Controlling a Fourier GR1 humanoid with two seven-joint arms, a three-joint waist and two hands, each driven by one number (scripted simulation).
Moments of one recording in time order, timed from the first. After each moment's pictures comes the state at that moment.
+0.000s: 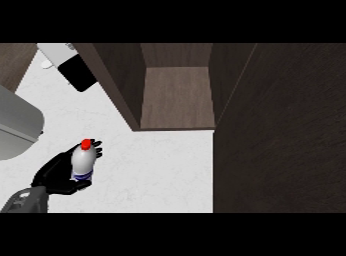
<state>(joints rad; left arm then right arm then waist) -0.34 0.30 0.24 -0.43 0.00 -0.88 -0.45 0.62 -0.04 0.22 -2.16 -0.23 0.29 -0.17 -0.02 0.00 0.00</state>
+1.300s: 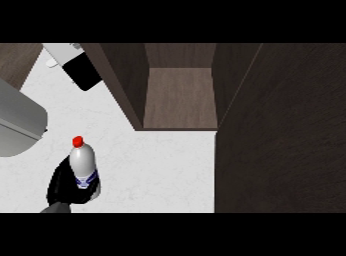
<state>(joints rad) -0.21 0.11 0.38 -0.58 0.25 -0.56 -0.61 0.65 -0.04 0.24 -2.17 -0.20 0.27 -0.19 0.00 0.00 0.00</state>
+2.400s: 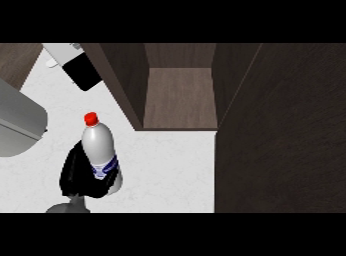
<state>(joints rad) -0.02 0.00 0.02 -1.31 0.48 -0.23 -0.26 0.63 -0.04 0.29 -2.17 -0.20 0.24 -0.17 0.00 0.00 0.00</state>
